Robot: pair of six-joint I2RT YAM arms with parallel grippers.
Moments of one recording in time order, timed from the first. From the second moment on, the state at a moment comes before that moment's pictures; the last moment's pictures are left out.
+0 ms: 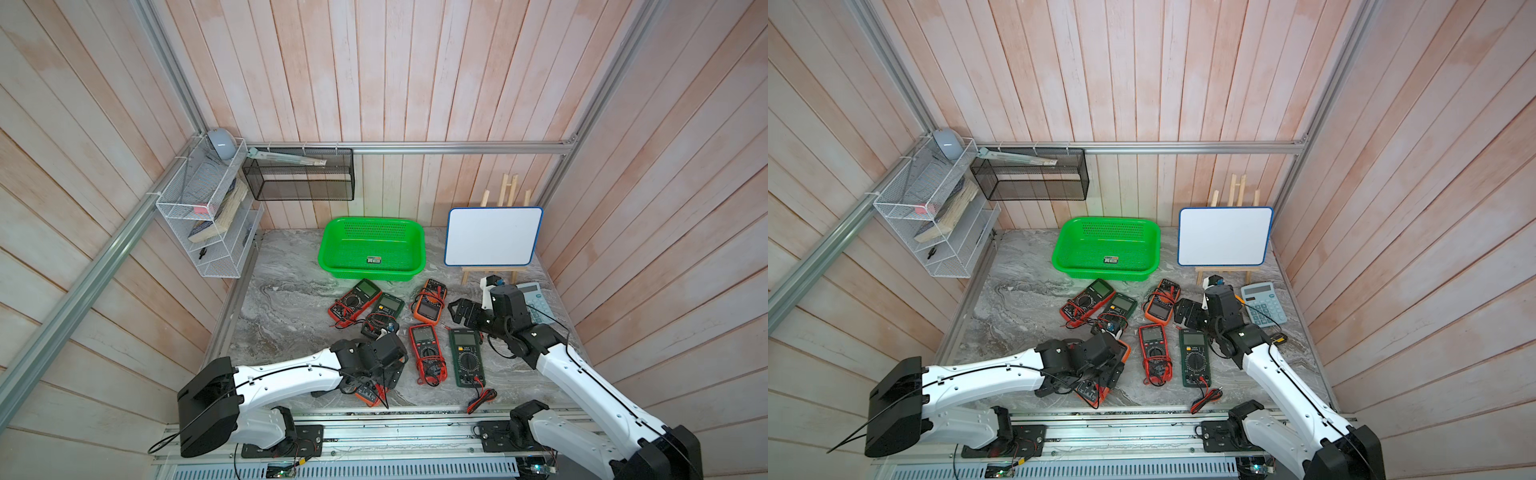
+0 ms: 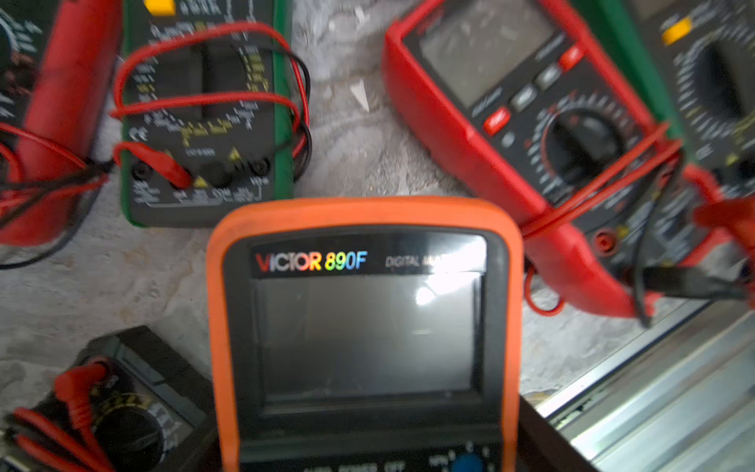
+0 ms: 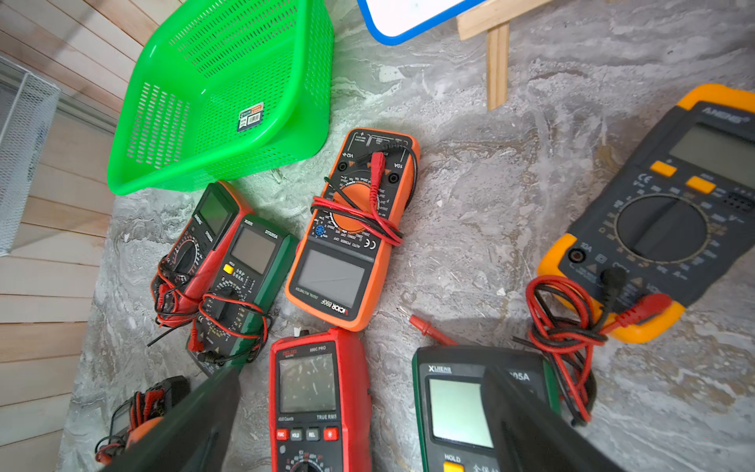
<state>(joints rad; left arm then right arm) -1.10 1.34 0.87 -0.61 -0.22 -0.53 0.40 0.99 0.69 -0.40 -0.08 0.63</state>
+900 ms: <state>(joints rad) -0.56 1.86 1.64 -0.41 -0.12 -0.27 0.40 1.09 0.73 -0.23 -0.10 0.63</state>
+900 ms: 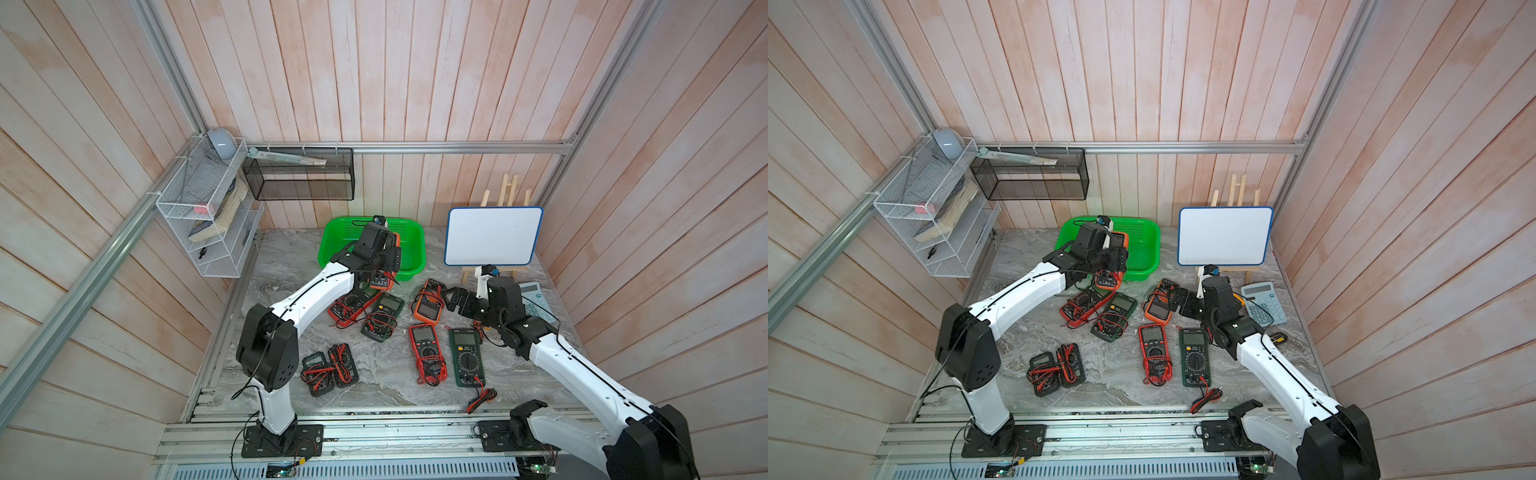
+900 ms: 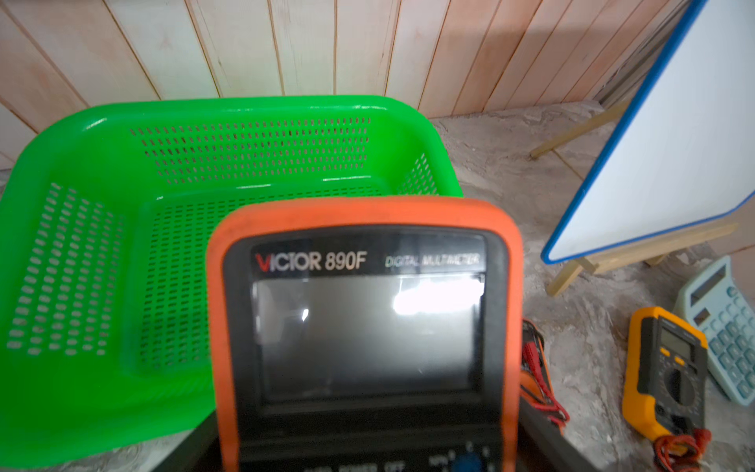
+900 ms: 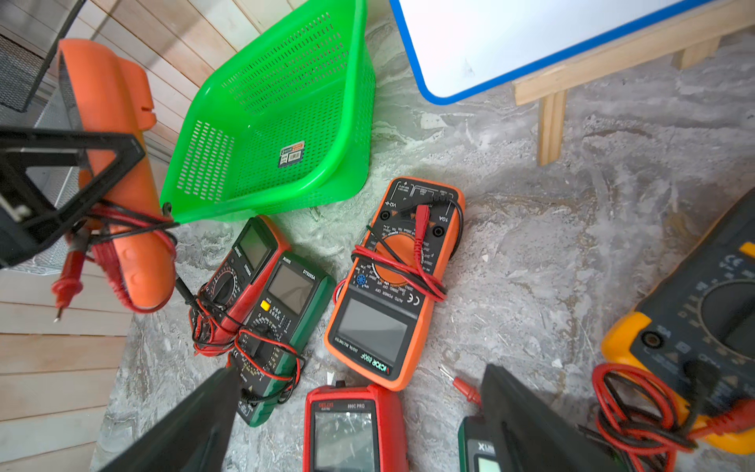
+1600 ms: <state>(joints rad) -0.54 2.24 2.22 -0.33 -0.10 -0.21 0.38 1.26 0.76 -0.18 -0.10 0.63</state>
